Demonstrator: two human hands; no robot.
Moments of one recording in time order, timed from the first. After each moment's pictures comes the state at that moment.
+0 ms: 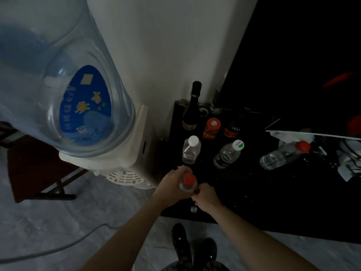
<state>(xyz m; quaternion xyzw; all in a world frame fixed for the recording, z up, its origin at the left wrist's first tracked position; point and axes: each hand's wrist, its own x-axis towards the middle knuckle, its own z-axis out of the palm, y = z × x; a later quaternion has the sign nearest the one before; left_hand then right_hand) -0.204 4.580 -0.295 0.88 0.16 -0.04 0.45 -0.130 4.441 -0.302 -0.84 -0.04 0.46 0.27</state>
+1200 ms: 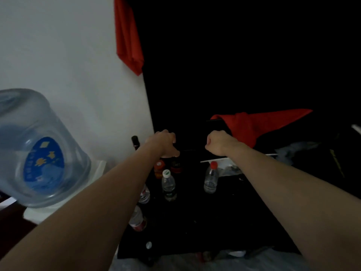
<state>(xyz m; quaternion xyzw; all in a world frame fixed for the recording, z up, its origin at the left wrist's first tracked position) -0.010 4.451 -0.020 0.99 0.08 -0.12 0.05 0.063 4.240 -0.015 -0.94 -0.25 0.17 0.15</state>
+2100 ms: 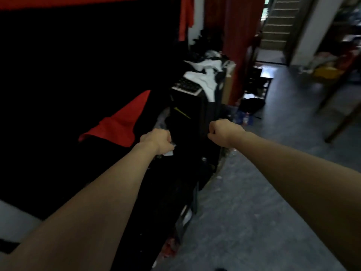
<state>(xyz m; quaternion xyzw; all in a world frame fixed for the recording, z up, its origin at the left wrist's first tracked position) -0.005 4.165 0.013 0.93 -0.31 -0.18 0.02 -0.115 3.958 0.008 -0.97 0.17 0.07 0.13</state>
